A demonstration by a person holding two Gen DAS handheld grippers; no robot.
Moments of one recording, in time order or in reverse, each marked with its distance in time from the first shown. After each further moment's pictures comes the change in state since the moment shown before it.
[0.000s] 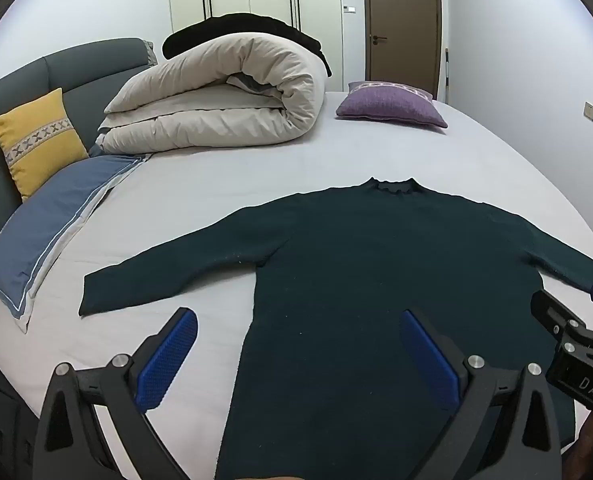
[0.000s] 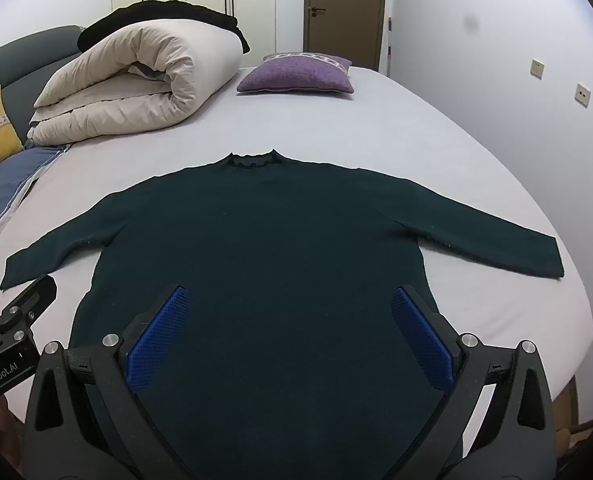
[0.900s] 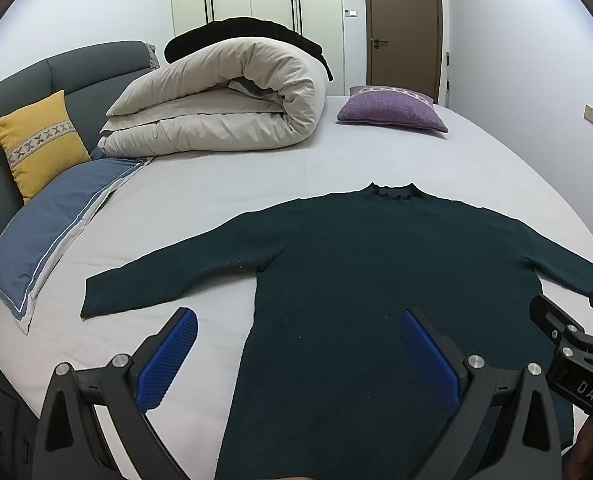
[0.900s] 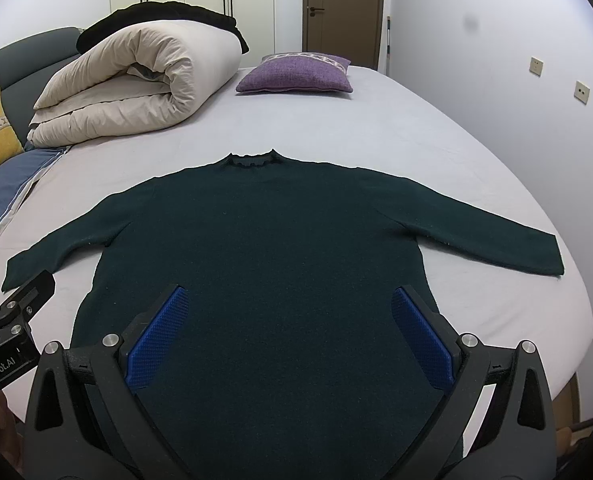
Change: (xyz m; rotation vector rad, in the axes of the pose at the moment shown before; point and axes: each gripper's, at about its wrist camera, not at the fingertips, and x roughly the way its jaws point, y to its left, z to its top) left arm -0.002 -0.003 0.004 -0.001 -0.010 0.006; right arm -0.003 -0.003 -0.003 0.013 -0.002 0.011
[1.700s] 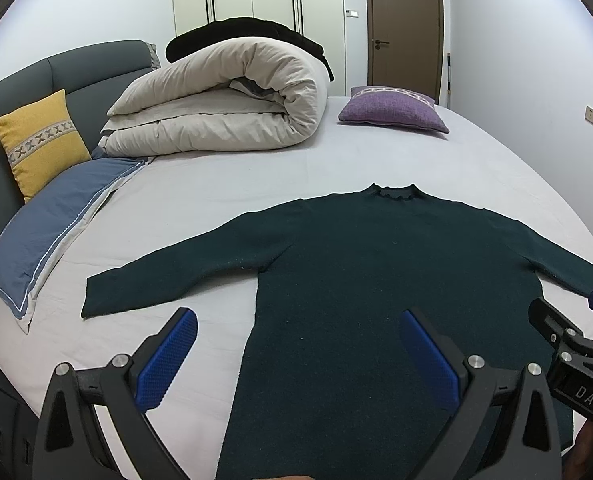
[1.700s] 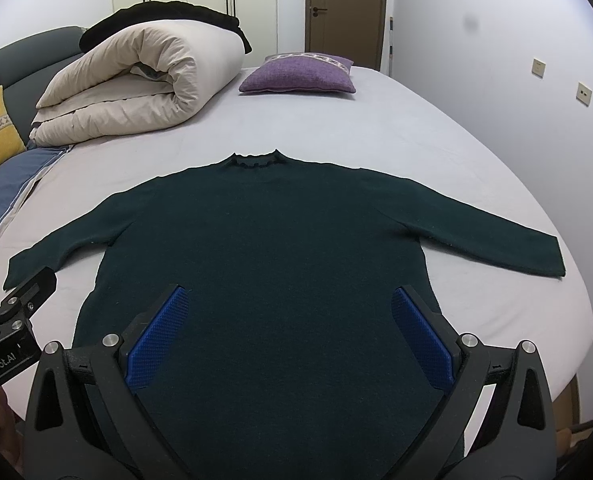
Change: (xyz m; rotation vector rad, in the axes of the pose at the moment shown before) left arm 0.000 0.000 0.000 -0.004 -0.002 -0.003; right arm -0.003 0.005 0.000 -0.007 -0.001 0.004
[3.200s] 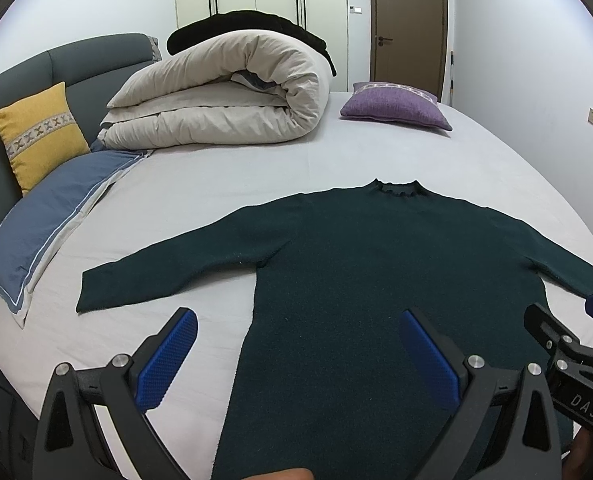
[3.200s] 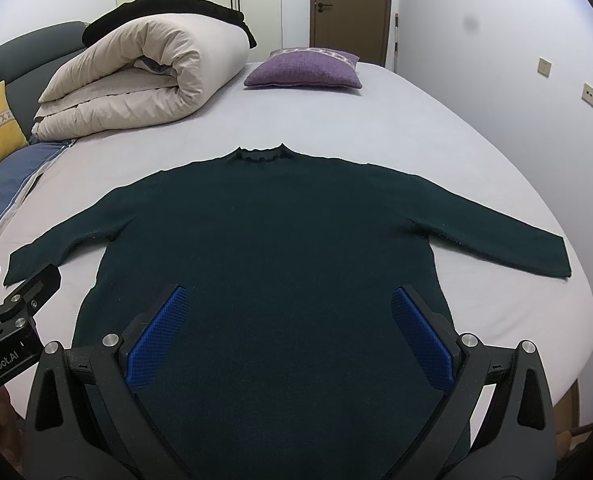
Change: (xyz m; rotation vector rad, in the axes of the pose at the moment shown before) left arm 0.006 0.002 -0.006 -0.017 0.015 -0.004; right arm 0.011 0.008 -0.003 -0.007 0.025 0.012
